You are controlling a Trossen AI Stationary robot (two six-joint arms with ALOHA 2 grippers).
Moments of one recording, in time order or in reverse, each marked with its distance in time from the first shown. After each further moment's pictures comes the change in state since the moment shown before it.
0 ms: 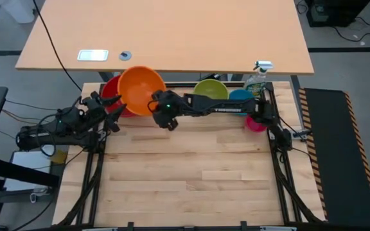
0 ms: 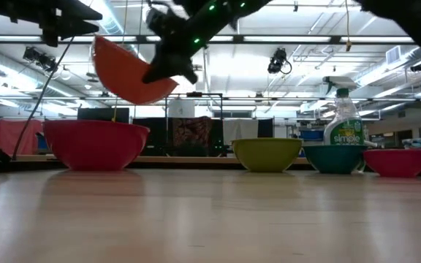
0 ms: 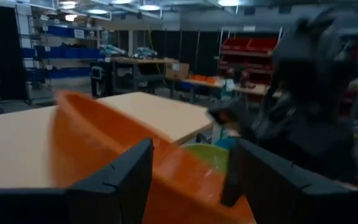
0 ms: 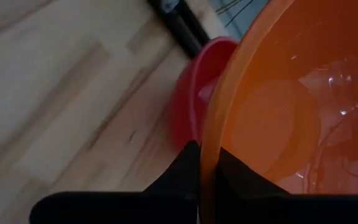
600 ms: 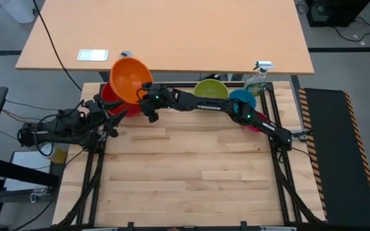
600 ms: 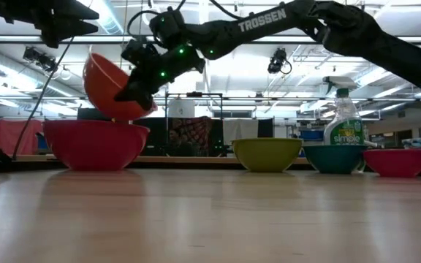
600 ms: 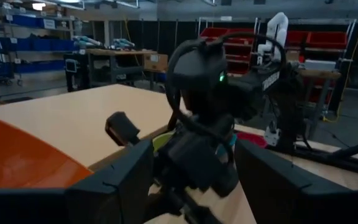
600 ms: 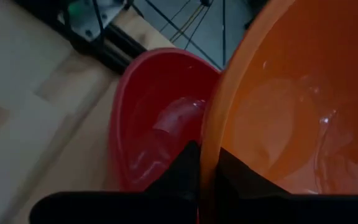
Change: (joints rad) left arm -0.085 -0.025 -0.003 -0.062 0.007 -0.008; right arm -0.095 0.346 0.356 0.197 -0.093 0.197
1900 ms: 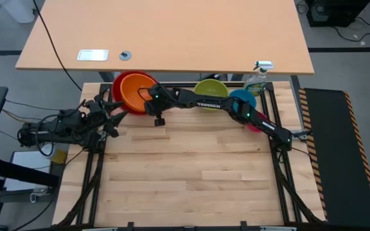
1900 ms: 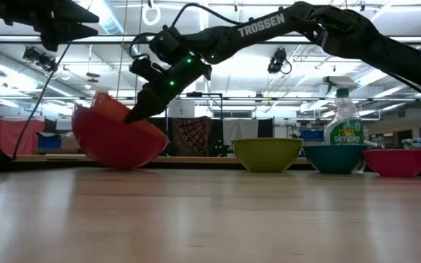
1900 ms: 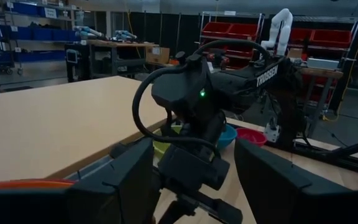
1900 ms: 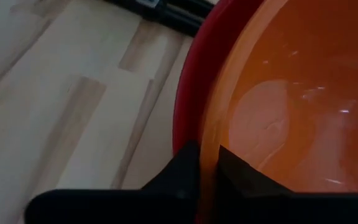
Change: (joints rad) left arm 0.001 -0.001 0.000 -0.031 -0.007 -0.048; right arm -0.031 0.011 0.002 -0.258 -0.198 0.264
